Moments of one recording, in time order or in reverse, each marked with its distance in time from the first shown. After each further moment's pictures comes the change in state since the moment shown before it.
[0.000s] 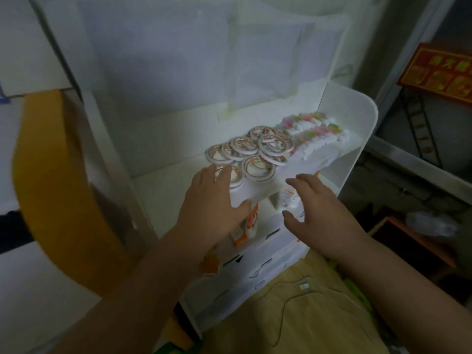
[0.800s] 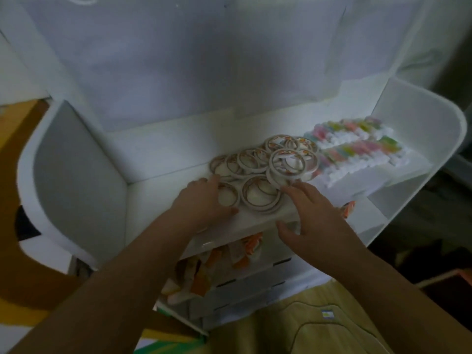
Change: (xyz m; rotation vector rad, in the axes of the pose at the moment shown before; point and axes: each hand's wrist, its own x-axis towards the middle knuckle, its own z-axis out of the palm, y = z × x) left_hand 0.124 -0.010 0.050 0.223 -0.265 -0.404; right_hand 0.114 0.091 0.023 0.217 -0.113 -0.230
